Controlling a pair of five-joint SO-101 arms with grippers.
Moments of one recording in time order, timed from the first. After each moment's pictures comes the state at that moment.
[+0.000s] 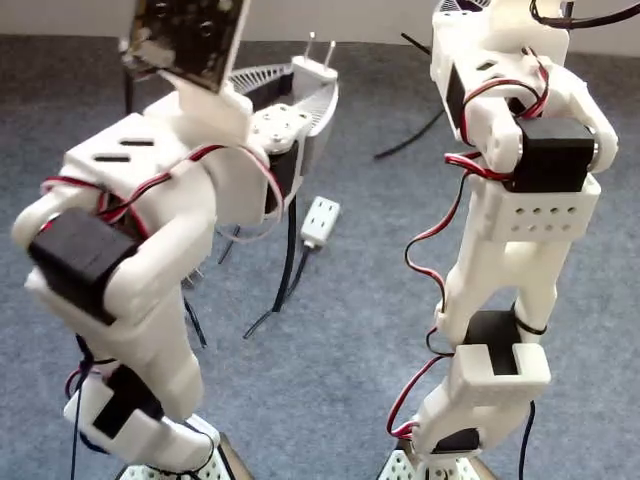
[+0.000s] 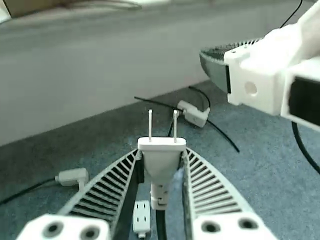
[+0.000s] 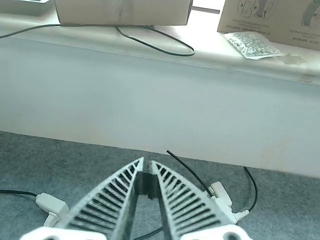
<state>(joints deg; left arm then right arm) 25.2 -4.4 -65.5 101.1 5.7 -5.5 11.3 -72.0 82.6 7.4</state>
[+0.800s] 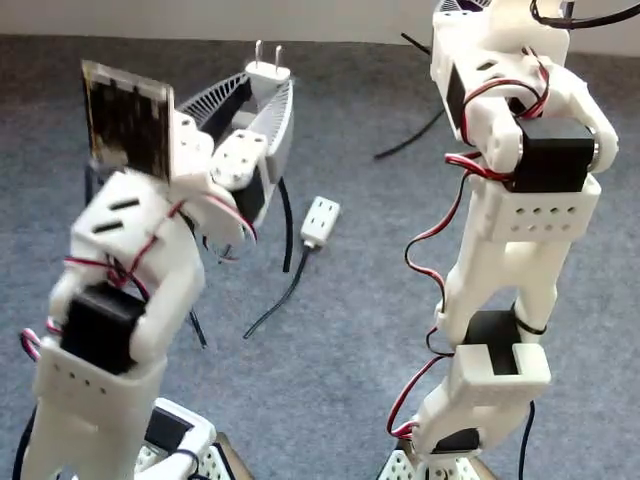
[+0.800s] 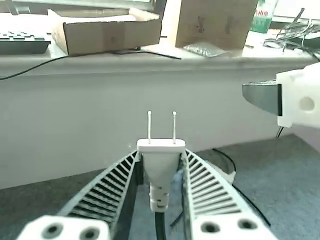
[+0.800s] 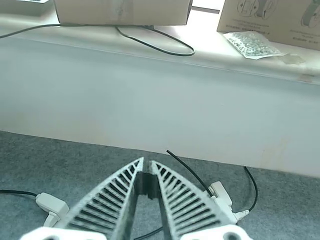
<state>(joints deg) 18.2 -51.0 19.2 40.6 6.5 -5.8 11.3 -72.0 82.6 7.4</state>
